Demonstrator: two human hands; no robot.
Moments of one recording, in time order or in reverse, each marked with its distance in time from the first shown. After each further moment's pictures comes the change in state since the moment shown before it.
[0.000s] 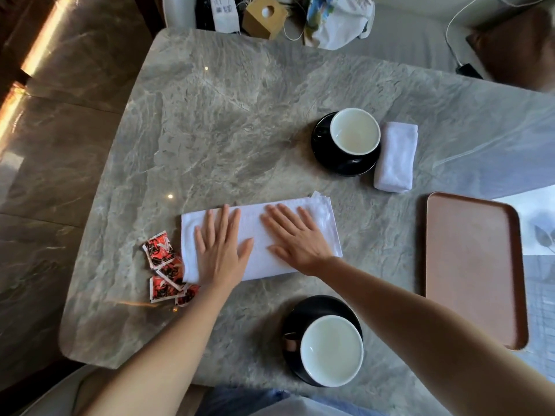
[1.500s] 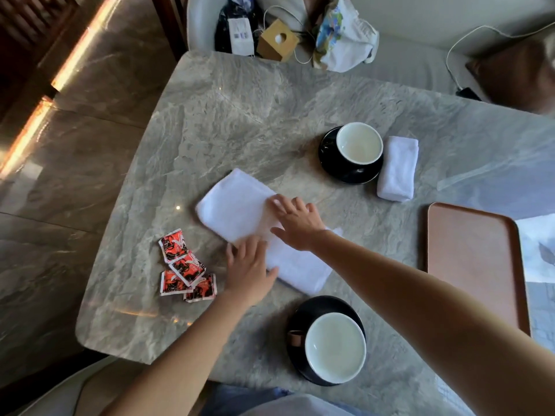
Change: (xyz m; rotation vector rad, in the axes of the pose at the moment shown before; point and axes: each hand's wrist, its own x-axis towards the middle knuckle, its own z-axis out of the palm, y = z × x) left_hand -0.035 0.030 -0.019 0.037 -0.148 0.158; right_hand 0.044 -0.016 -0.049 -0.066 -0.196 0.166
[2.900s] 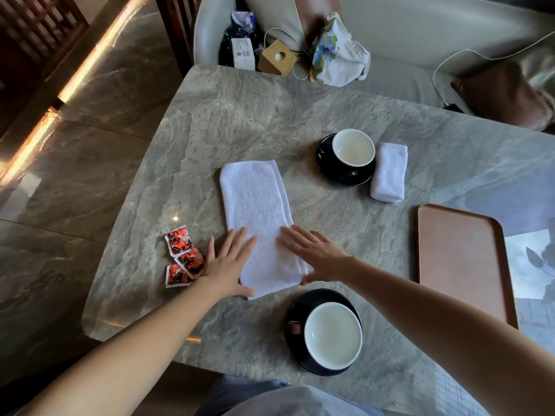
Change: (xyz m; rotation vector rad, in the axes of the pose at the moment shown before) left_hand -0.015 -0.048 -0.023 0.183 -0.296 0.136; right_hand -0.072 0.023 0.027 -0.119 -0.168 -0.272
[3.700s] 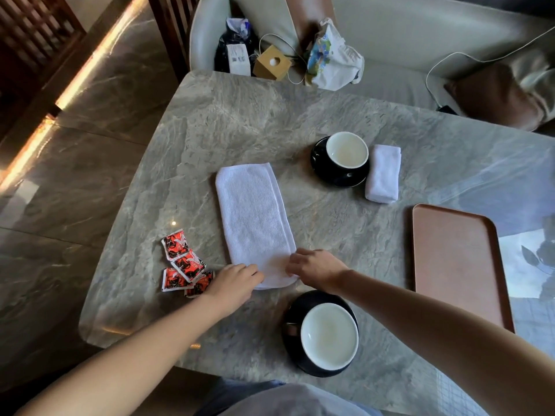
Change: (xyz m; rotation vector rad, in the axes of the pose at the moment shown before) left_hand -0.021 0.029 -0.005 0.229 0.326 0.345; right_hand -0.020 -0.019 -0.001 -0.014 0.137 -0.102
